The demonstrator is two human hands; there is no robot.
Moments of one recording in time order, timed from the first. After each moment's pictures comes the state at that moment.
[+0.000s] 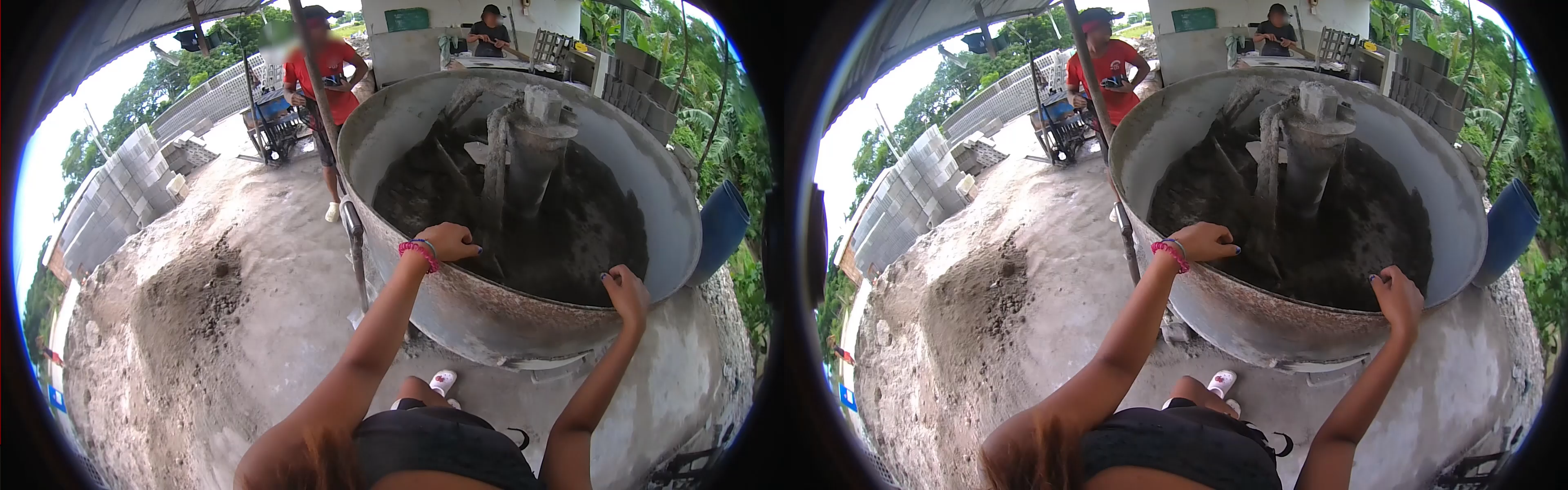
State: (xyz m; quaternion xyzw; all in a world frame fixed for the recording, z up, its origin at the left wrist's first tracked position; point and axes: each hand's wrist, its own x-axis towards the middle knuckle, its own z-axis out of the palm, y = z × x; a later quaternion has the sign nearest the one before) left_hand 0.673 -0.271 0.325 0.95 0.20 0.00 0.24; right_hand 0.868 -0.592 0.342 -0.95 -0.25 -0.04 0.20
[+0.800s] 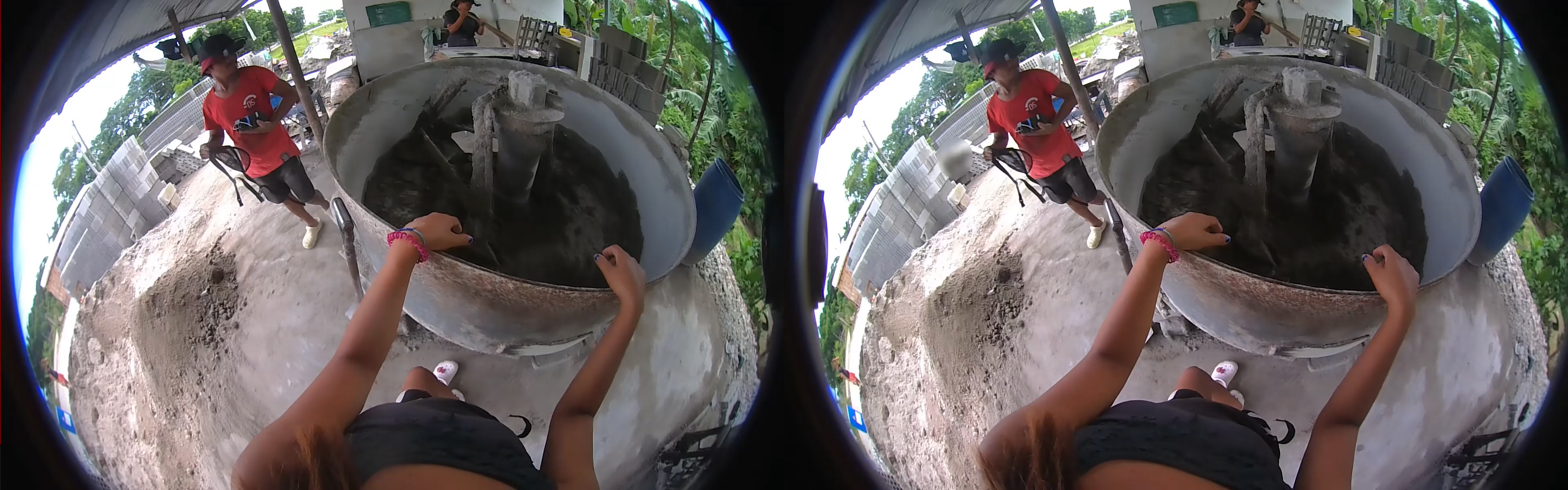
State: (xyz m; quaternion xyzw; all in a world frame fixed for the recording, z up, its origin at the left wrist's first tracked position) left_hand 0.676 -0.265 0.319 0.95 0.19 -0.03 0.26; right_hand 0.870 -0.591 0.341 -0.95 -0.25 -0.03 0.20
